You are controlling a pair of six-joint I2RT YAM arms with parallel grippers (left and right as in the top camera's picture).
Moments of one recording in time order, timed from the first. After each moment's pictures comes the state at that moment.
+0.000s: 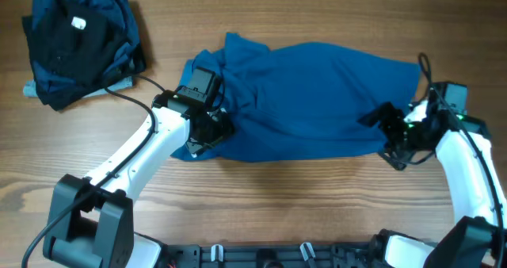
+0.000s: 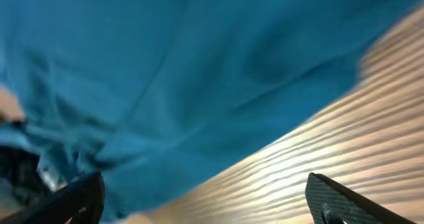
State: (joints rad) left arm -0.39 1.61 1.03 -0.83 0.15 -0.90; right arm -0.26 1.40 0.86 -0.85 -0.48 0.59
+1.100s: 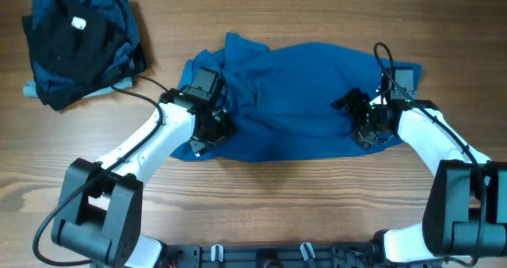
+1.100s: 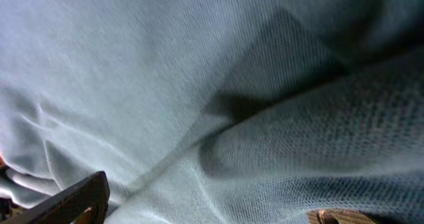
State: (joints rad) left arm -0.39 1.68 1.03 -0.79 0.16 -0.91; right arm -0.05 1.65 0.86 -0.46 -0.38 0.89
